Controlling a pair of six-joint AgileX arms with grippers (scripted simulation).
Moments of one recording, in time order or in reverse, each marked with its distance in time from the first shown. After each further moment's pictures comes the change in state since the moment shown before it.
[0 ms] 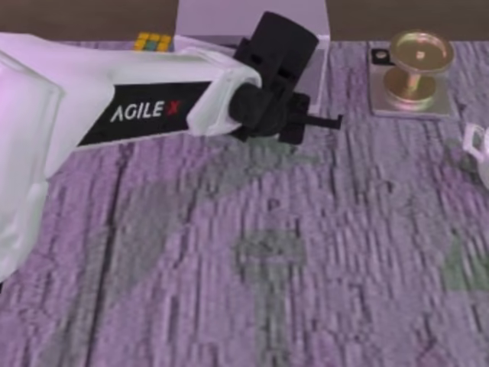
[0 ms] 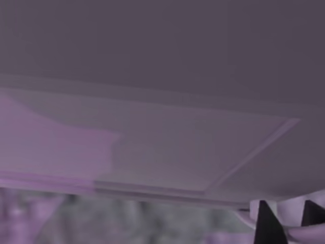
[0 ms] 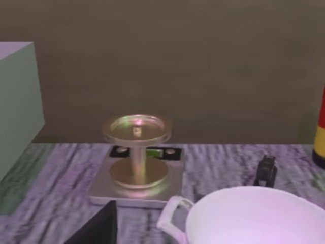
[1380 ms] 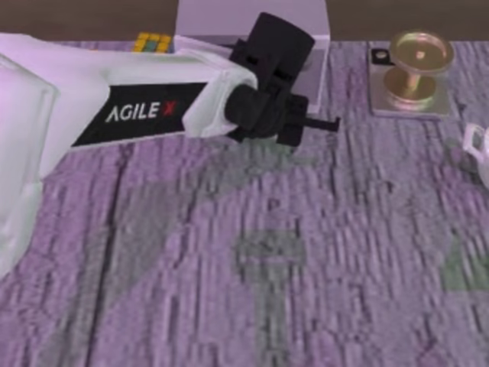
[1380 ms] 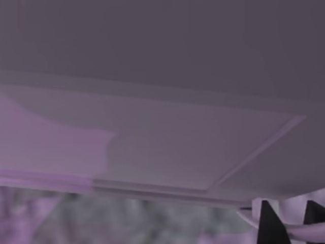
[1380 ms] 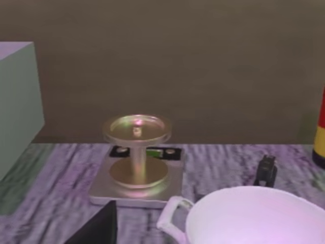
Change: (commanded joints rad) left arm 0.005 -0.008 -0.023 0.008 0.010 0.018; right arm 0.000 0.000 0.000 0.000 0.000 0.000
